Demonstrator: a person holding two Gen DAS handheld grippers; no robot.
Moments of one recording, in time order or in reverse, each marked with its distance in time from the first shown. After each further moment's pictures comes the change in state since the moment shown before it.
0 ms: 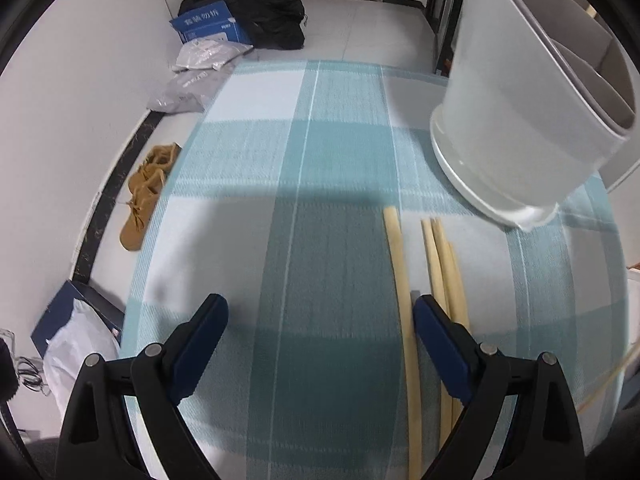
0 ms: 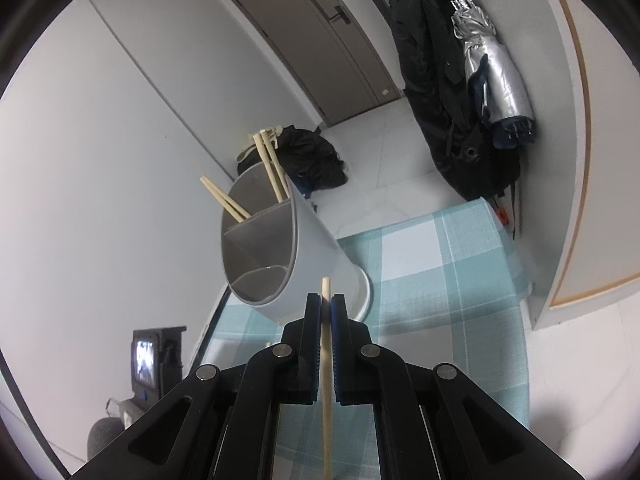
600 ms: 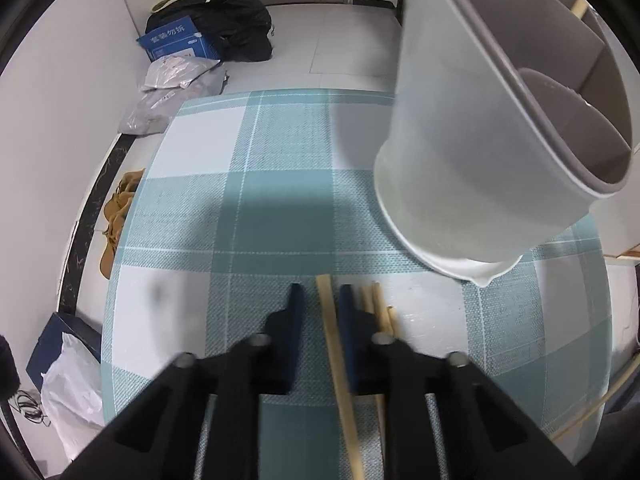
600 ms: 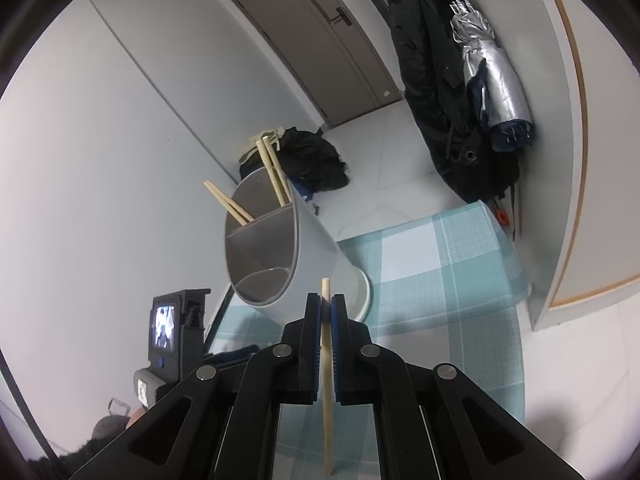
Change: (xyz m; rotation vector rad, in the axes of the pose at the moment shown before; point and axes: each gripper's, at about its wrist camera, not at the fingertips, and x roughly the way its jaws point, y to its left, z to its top) left arm -0.002 -0.024 0.017 0.074 -0.009 -0.075; right arm -0.004 0.001 0.001 -0.002 -0.005 0.012
